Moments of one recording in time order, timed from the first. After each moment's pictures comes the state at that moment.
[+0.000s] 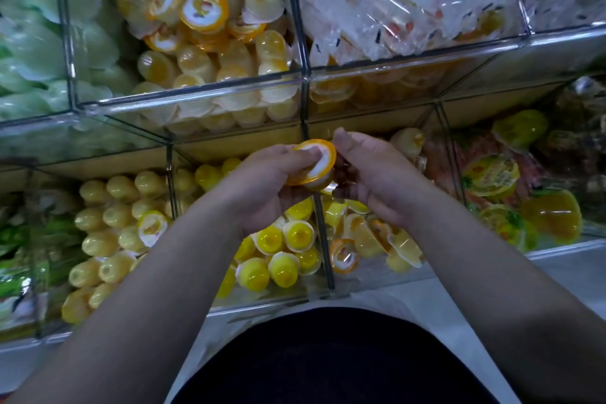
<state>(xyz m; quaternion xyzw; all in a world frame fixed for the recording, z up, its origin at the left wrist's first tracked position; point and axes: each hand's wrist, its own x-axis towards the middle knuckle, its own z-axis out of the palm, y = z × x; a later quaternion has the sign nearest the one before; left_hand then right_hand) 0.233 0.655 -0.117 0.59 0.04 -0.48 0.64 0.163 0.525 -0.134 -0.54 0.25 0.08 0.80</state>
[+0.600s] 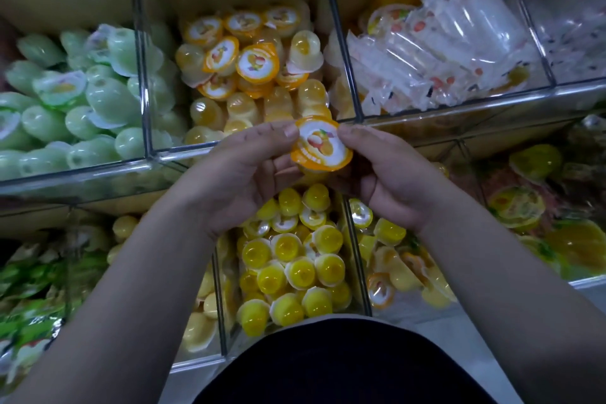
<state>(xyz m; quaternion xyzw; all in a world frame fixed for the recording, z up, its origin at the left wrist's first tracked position) 0.305 0.714 -0.070 0.53 -0.06 -0.44 0.72 0.217 0.564 -0.079 -0.46 0.23 0.03 0.86</state>
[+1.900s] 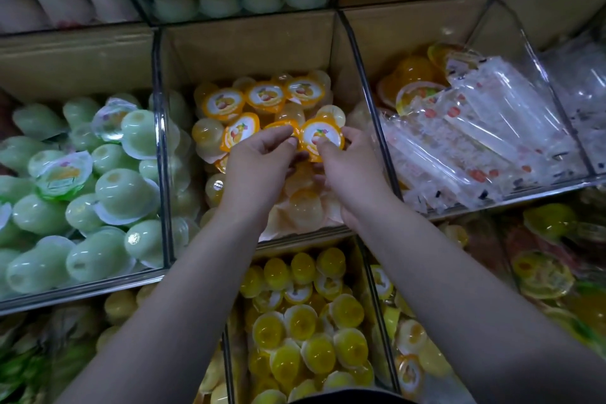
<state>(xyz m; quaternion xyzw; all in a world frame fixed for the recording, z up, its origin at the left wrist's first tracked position) 0.408 0.668 -0.080 0.74 -0.04 -0.19 0.65 0.365 0.570 -0.097 -0.63 0.41 -0.12 0.64</state>
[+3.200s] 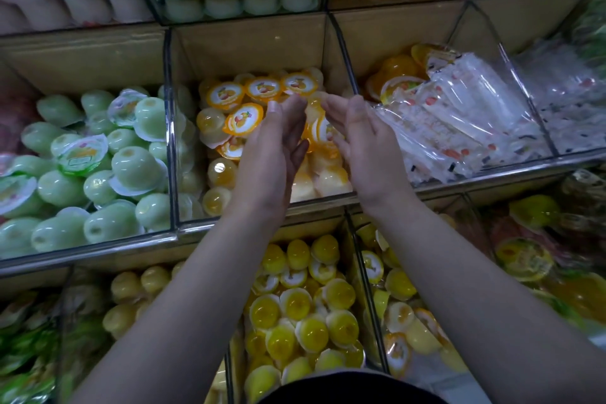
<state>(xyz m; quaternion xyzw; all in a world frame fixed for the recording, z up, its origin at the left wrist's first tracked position) 0.366 0.669 -0.062 0.57 -0.09 -0.26 0.78 0.311 0.569 -0.067 -0.68 0.20 -0.21 0.67</state>
